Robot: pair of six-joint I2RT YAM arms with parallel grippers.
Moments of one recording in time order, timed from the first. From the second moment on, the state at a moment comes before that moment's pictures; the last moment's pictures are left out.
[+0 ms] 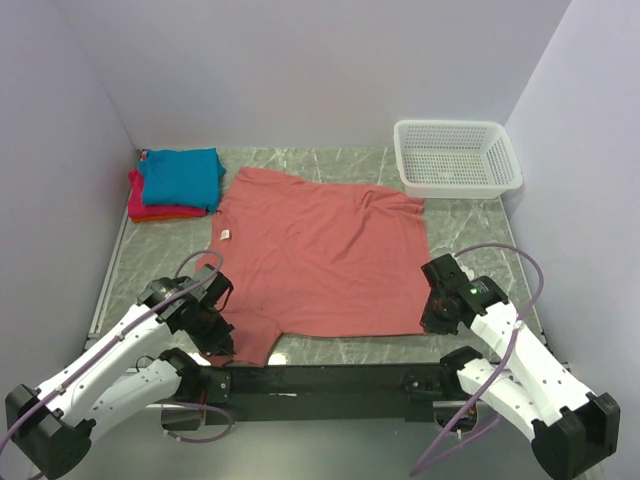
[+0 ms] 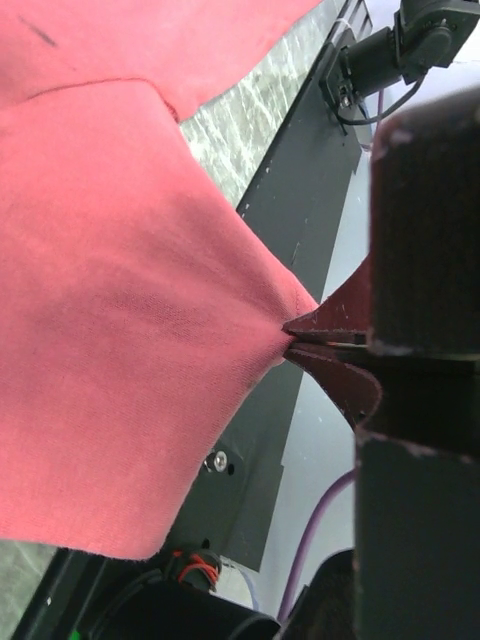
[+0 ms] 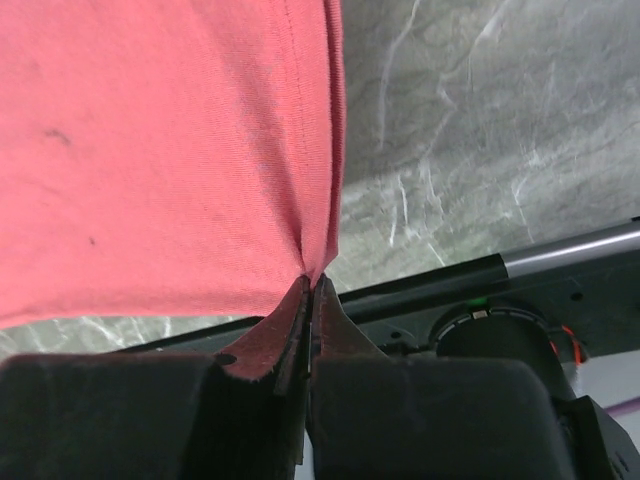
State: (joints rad) left arm -0.61 0.83 0.70 -1.29 0.09 -1.34; right arm 0.41 0.81 0.65 -1.14 0.15 0.80
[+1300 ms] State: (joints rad) left arm -0.44 1.50 1.36 -1.20 -0.25 -1.05; right arm 0.26 1.16 0.87 -0.90 0.17 0.61
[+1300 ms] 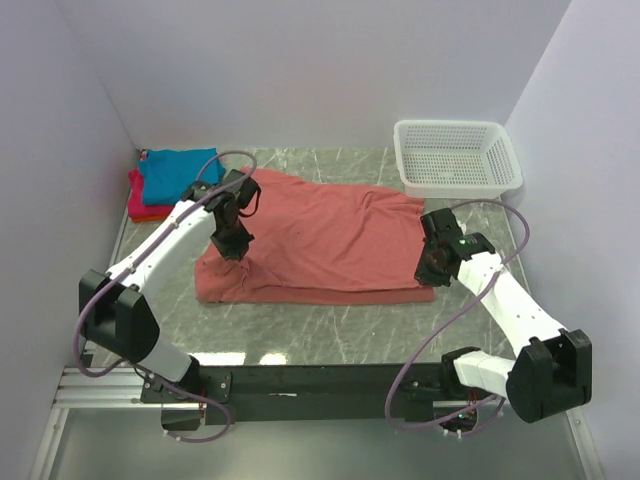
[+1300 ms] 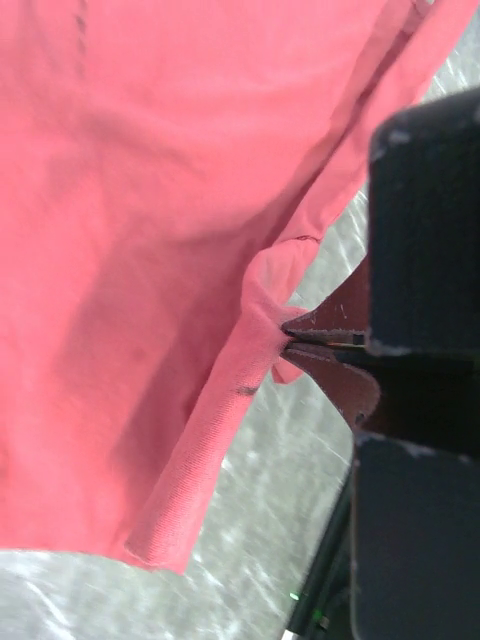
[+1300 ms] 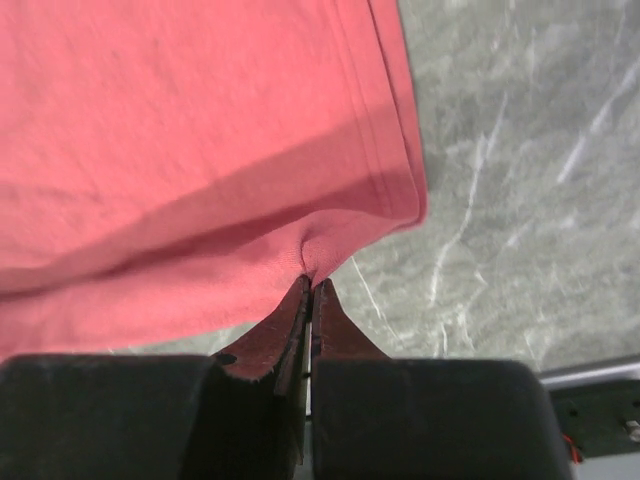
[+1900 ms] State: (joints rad) left arm -0.41 1.86 1.59 -1.06 -0.36 -1.01; right arm 0.17 1.37 0.91 -0.70 0.12 0.60
